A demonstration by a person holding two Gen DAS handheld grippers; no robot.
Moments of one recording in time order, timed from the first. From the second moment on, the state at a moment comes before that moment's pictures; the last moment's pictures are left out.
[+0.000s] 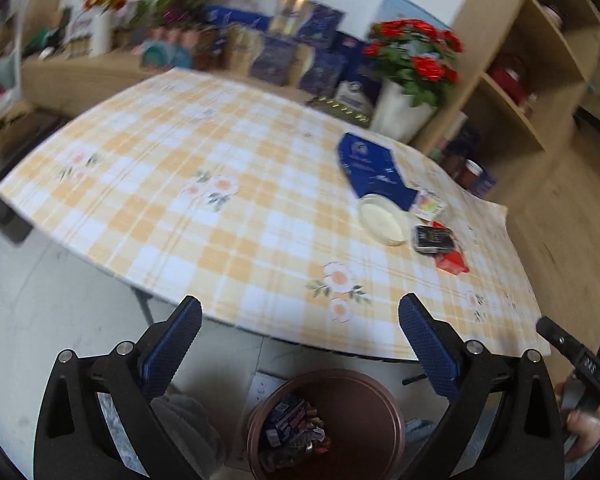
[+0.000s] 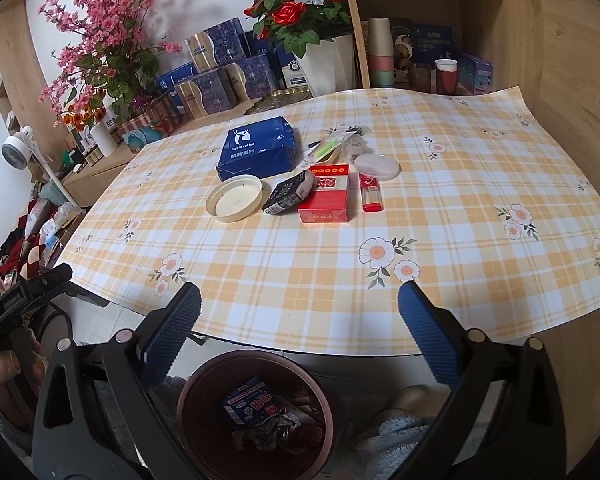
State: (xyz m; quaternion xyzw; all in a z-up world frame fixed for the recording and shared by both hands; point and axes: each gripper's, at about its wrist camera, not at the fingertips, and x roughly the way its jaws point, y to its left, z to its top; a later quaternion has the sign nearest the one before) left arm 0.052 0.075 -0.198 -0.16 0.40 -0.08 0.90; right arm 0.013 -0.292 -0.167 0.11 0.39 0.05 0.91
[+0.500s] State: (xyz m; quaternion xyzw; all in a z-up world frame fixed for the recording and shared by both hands) left arm 0.078 0.060 -0.212 -0.10 0.39 -0.11 0.91; right arm 0.043 -0.301 -0.198 0.10 0.42 0.04 0.90
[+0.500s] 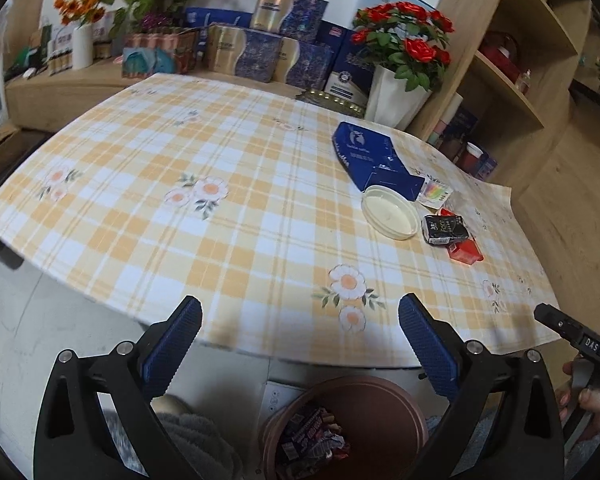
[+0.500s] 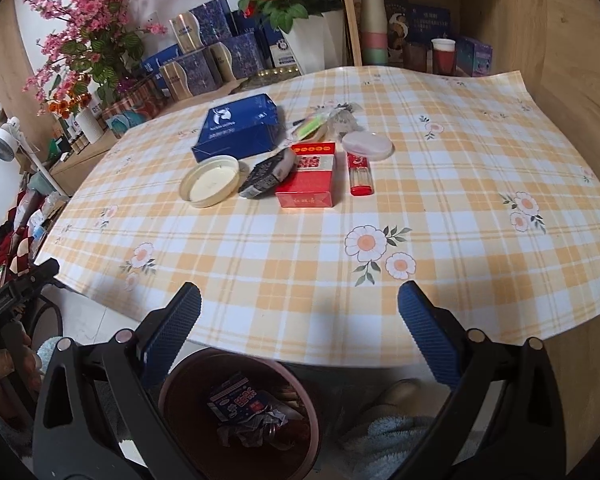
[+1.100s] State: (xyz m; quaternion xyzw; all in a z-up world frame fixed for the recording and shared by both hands) left arm 0.133 0.020 -0.220 -0.09 0.40 -0.13 0.90; right arm 0.156 -0.297 -0.242 0.05 0.45 0.04 0.89
